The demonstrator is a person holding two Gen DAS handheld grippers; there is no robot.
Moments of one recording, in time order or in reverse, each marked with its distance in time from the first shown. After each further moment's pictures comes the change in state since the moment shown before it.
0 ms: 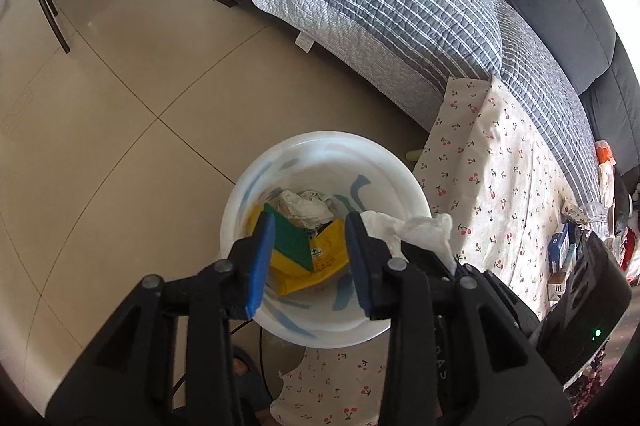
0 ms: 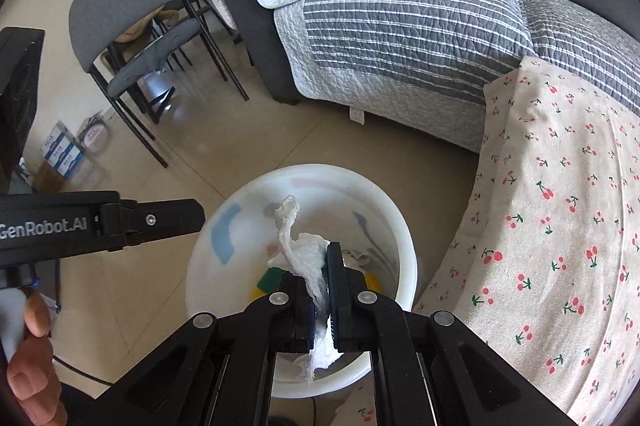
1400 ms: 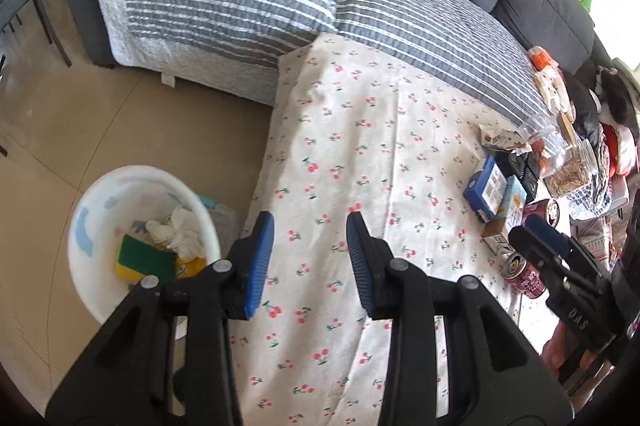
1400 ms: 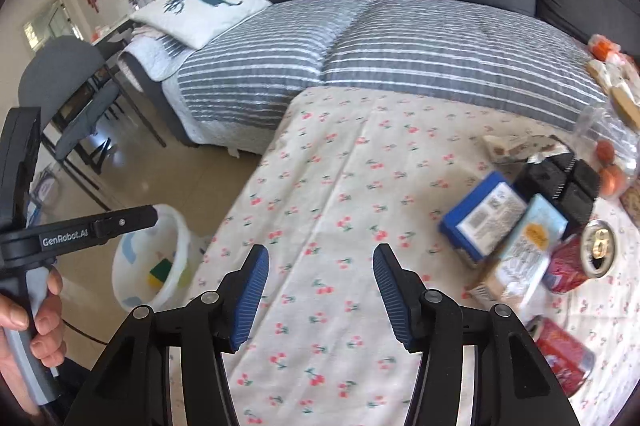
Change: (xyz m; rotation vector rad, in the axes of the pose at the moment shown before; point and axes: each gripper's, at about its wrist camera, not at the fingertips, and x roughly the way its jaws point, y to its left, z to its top) left arm -0.014 -0.198 -0.039 0.366 -0.035 -0.120; right arm -0.195 -0.208 -0.017 0.182 -0.078 -0.210
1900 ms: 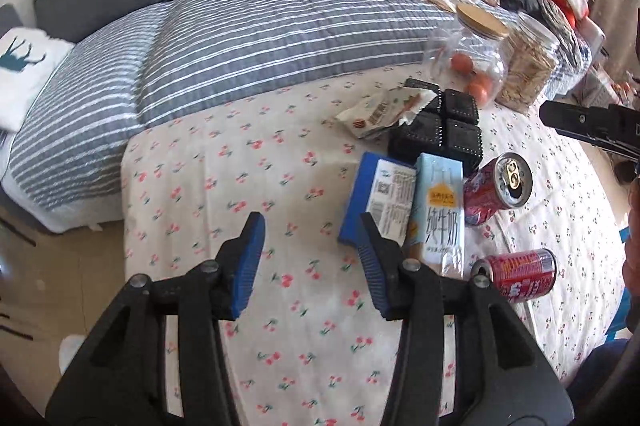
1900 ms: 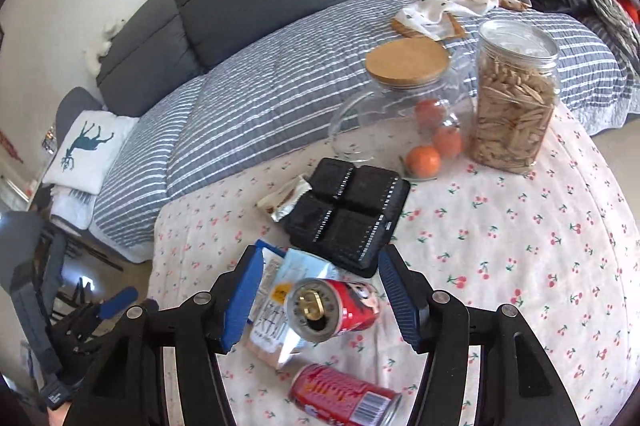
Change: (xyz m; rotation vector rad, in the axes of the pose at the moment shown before) left arm 0.073 -0.212 0.014 0.576 -0.075 -0.011; right arm -0.069 -0.227 0.014 0.459 -0.096 -0.125
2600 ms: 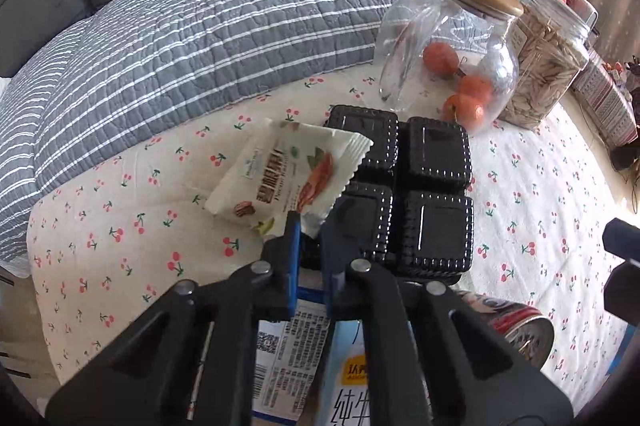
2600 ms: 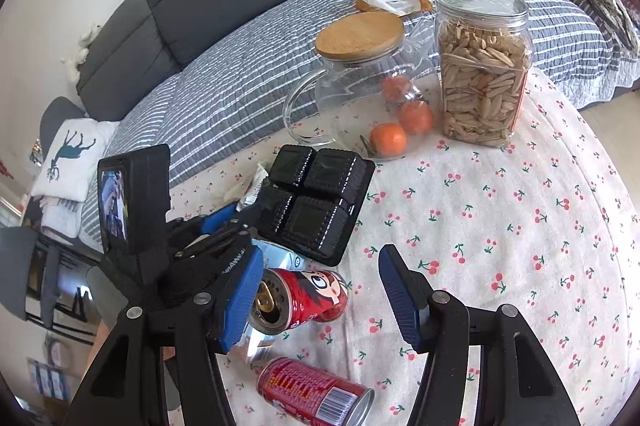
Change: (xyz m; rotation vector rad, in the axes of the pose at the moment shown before) left arm 0.096 -0.075 0.066 0.040 0.039 -0.077; right arm 0.006 -0.032 -0.008 0.070 0.037 -0.021
